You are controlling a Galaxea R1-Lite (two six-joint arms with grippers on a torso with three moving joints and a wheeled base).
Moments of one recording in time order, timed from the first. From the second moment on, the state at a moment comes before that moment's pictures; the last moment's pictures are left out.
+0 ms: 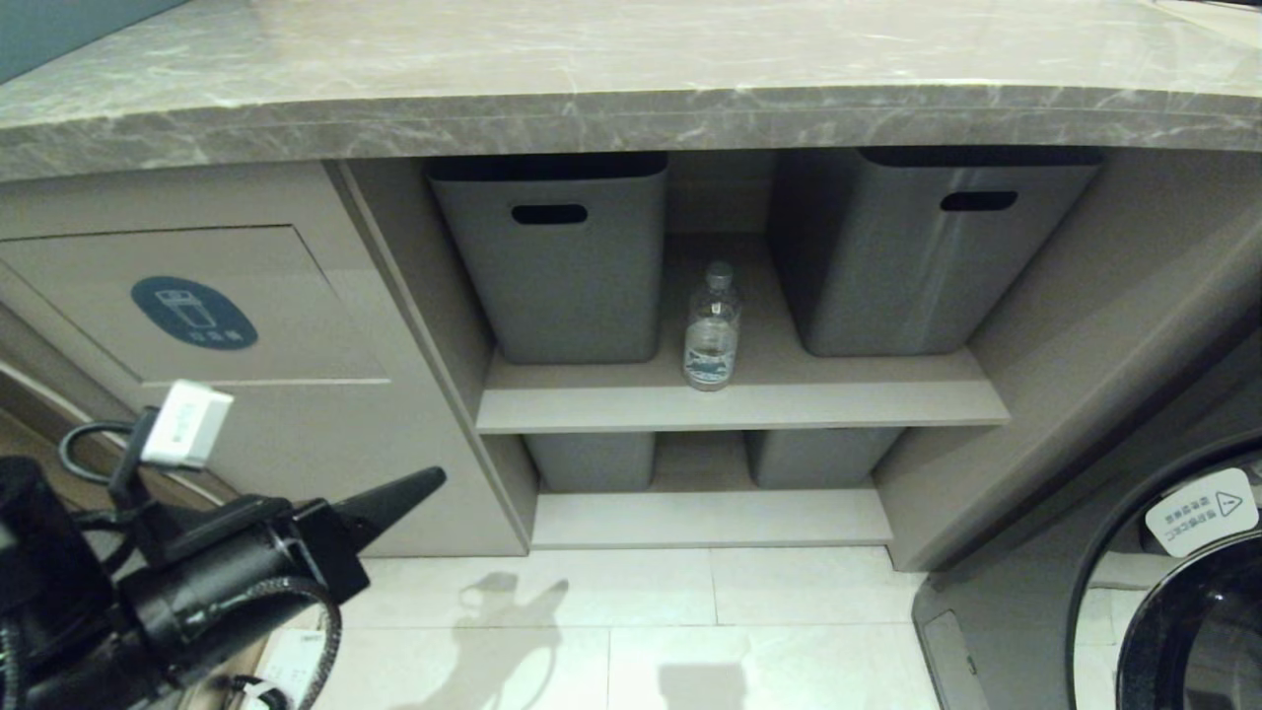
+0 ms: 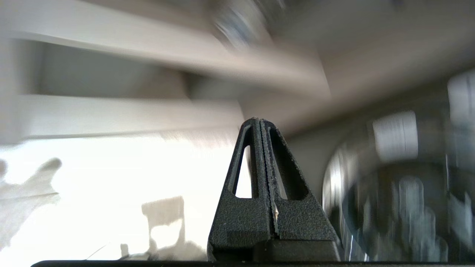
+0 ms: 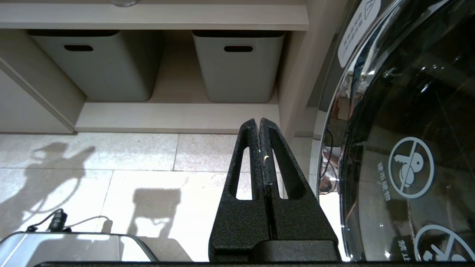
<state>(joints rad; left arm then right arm) -0.45 1.36 -0.29 -1.02 -0.21 -0.47 0.00 0.00 0.00 0.00 0.00 0.00</state>
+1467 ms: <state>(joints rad) -0.67 2.44 -1.61 -0.77 0.08 -0.08 0.00 0.00 0.00 0.00 0.00 0.00</state>
